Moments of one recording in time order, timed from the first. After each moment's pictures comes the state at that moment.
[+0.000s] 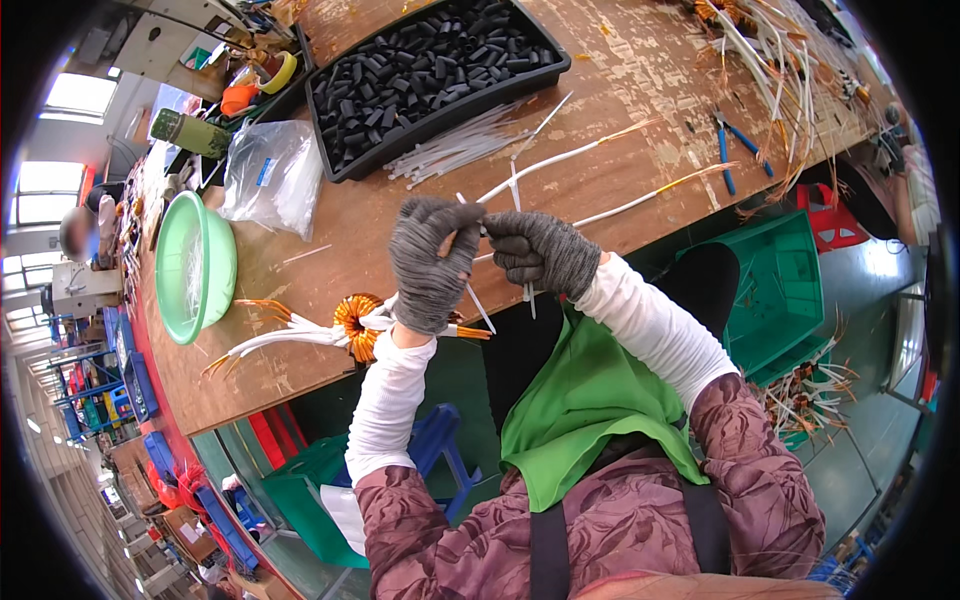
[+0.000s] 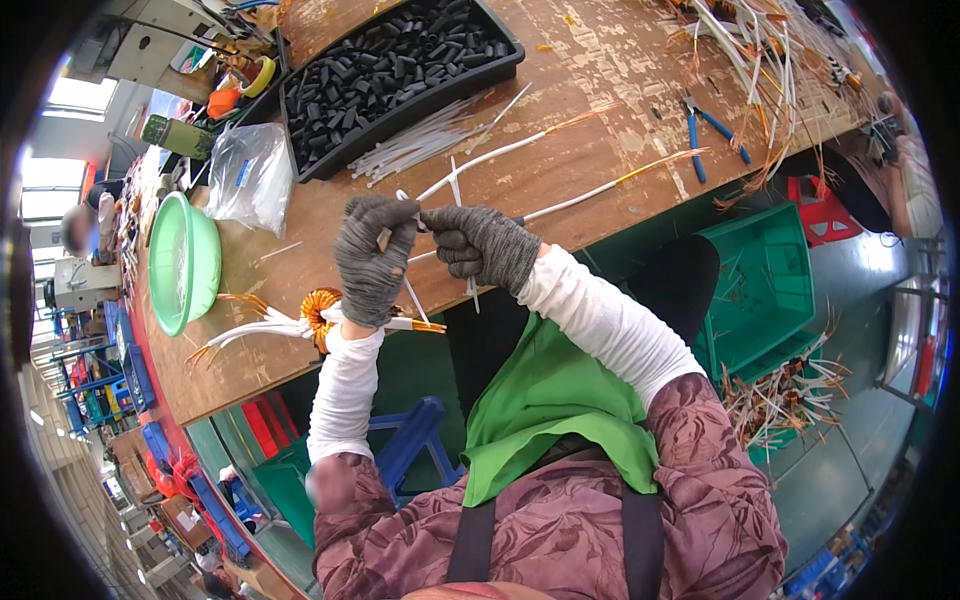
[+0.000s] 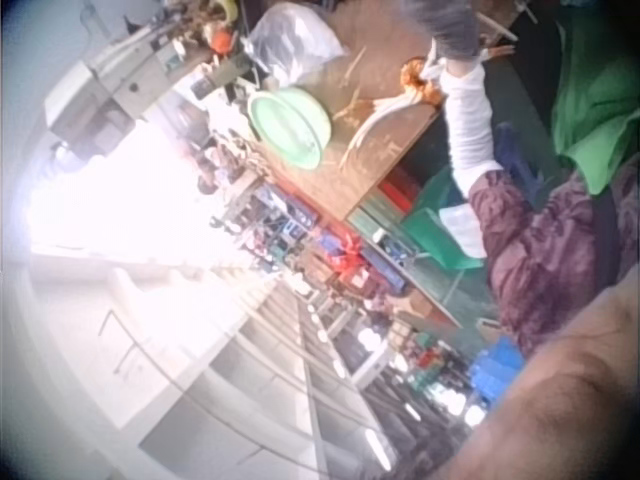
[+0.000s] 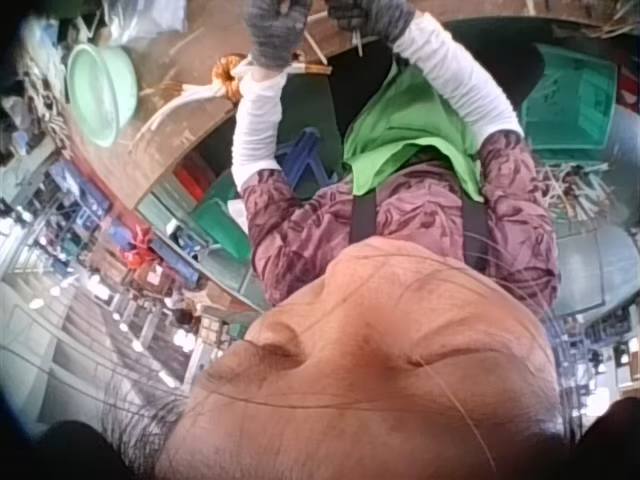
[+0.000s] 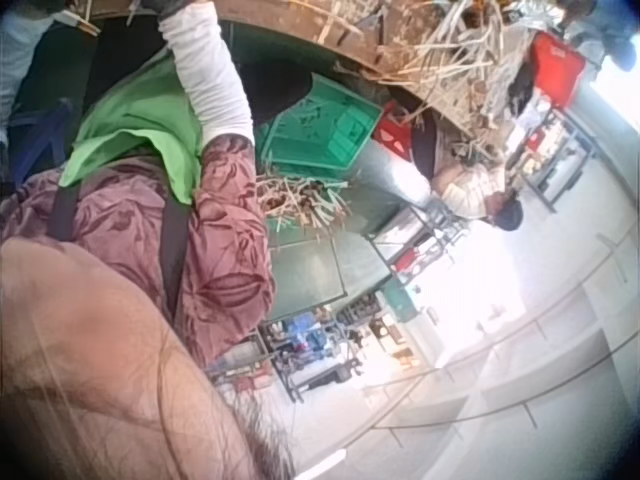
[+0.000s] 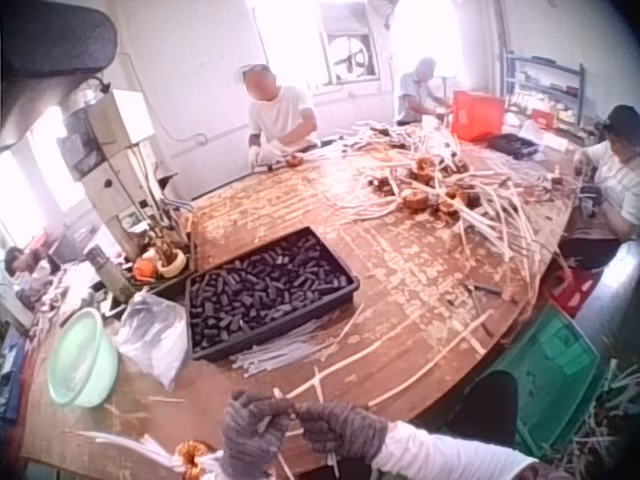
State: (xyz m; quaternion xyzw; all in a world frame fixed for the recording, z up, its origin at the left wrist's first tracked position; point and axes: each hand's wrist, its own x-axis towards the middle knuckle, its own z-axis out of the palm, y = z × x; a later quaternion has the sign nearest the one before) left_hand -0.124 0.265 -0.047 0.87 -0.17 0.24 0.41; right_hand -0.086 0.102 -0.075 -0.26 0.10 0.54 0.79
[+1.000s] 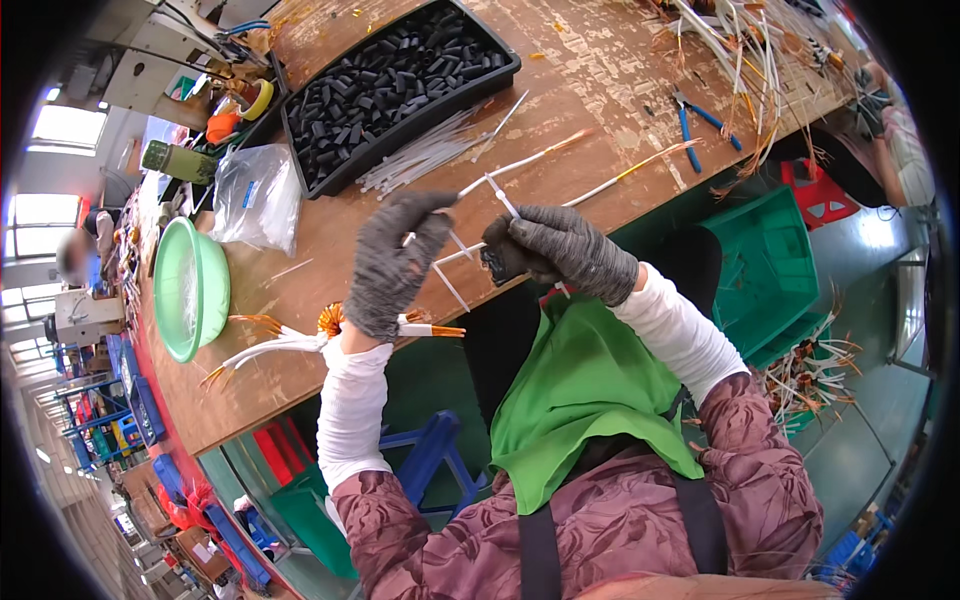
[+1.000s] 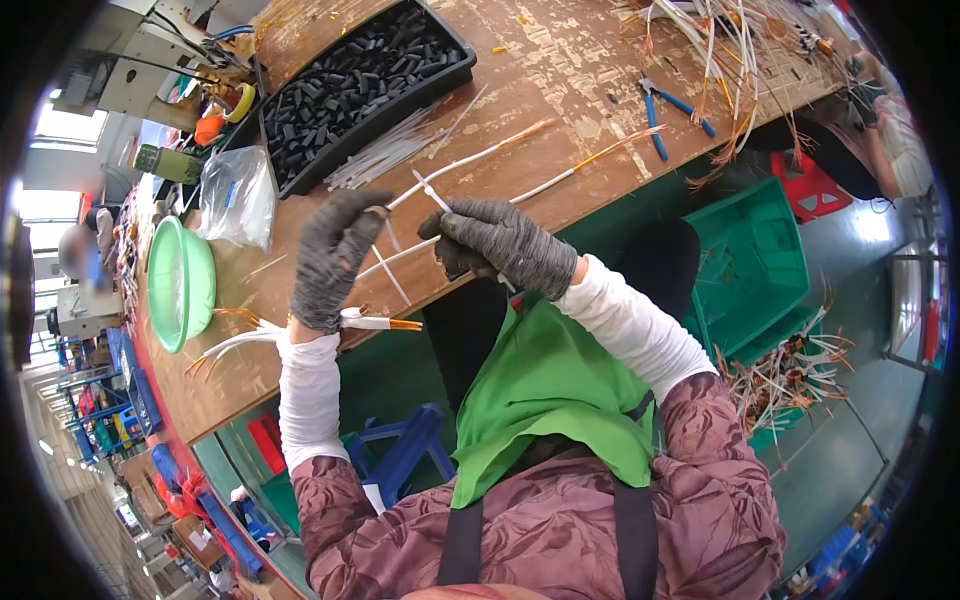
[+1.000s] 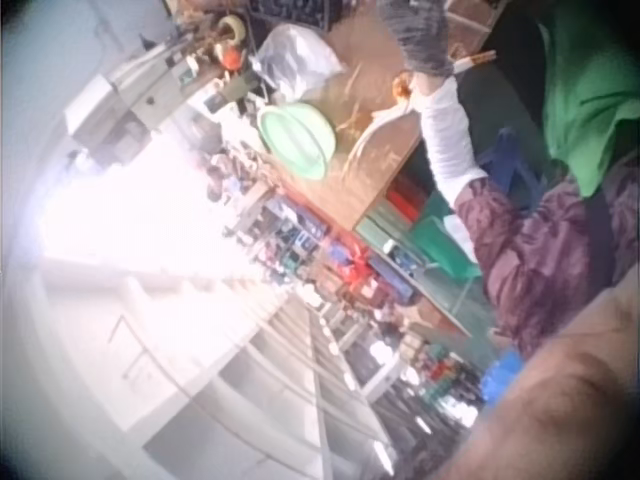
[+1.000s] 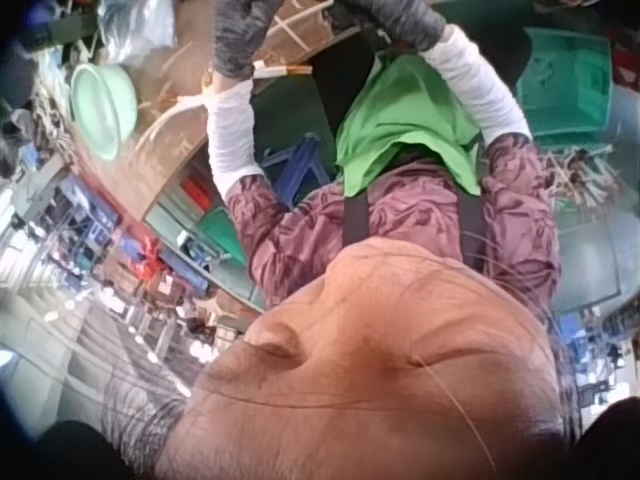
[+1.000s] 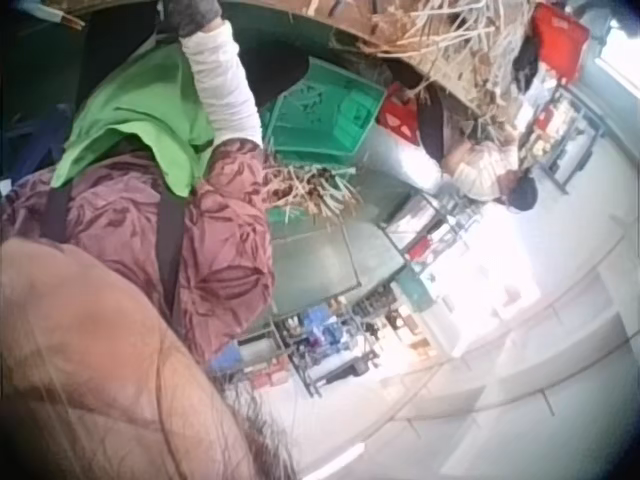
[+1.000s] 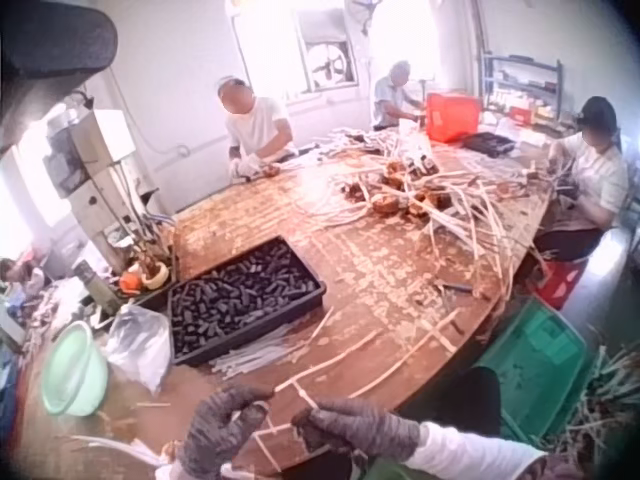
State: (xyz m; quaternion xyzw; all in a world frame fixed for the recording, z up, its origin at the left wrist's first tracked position) left_hand -0.125 0.245 0.008 0.86 -0.13 0.01 0.50; right_hand -0.114 0.031 -0.037 -0.43 -0.08 0.41 0.80
